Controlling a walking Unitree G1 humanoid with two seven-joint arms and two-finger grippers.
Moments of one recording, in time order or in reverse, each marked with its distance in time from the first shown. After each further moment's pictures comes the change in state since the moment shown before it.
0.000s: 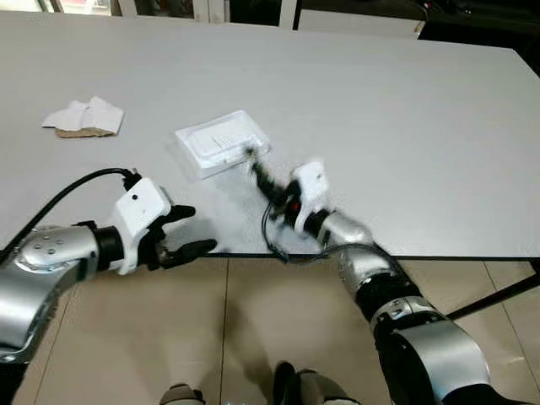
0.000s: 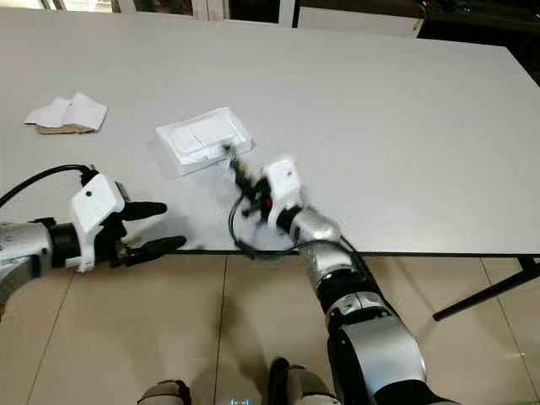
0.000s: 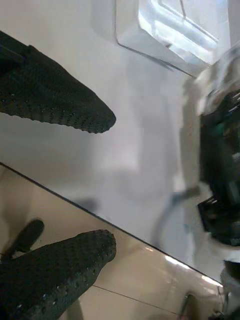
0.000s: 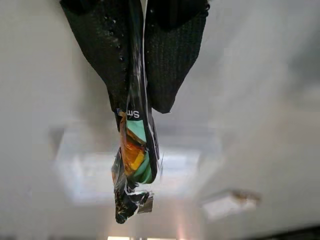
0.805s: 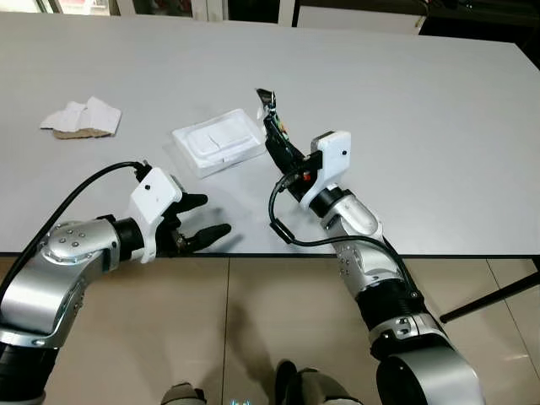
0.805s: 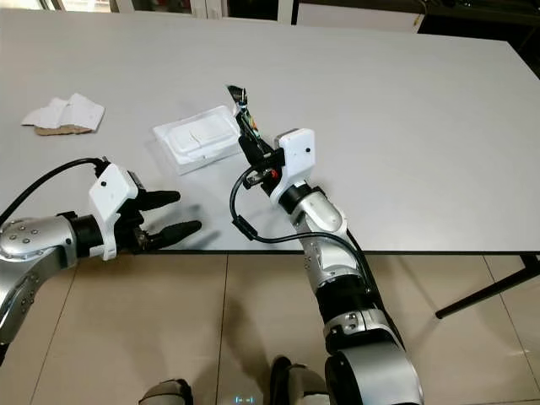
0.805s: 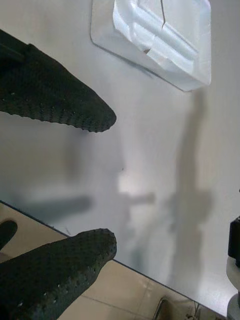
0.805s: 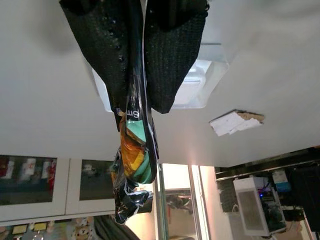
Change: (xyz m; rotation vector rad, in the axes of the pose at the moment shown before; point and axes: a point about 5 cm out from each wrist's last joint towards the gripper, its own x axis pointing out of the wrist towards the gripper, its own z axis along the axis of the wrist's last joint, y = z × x) left arm 0.020 0.005 0.003 -0.048 -0.091 0.047; right arm -0.006 0.004 0.042 0.002 -0.260 -0.076
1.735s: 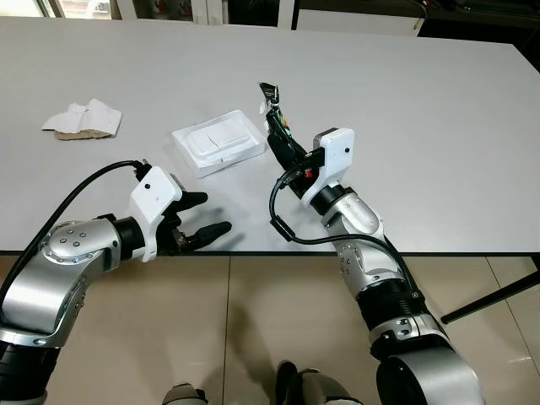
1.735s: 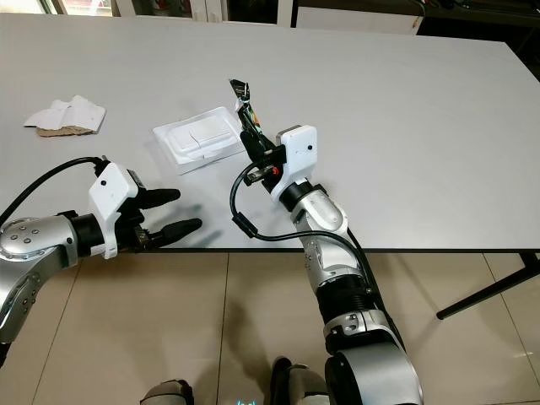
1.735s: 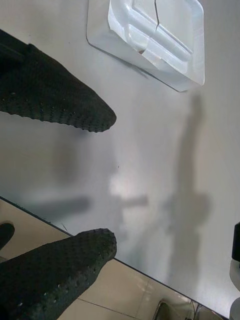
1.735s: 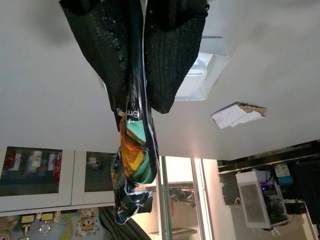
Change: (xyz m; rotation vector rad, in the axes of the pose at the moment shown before) left arm 0.000 0.000 0.000 0.002 -0.006 0.003; right arm 0.001 0.000 0.003 -0.005 -0.013 -0.006
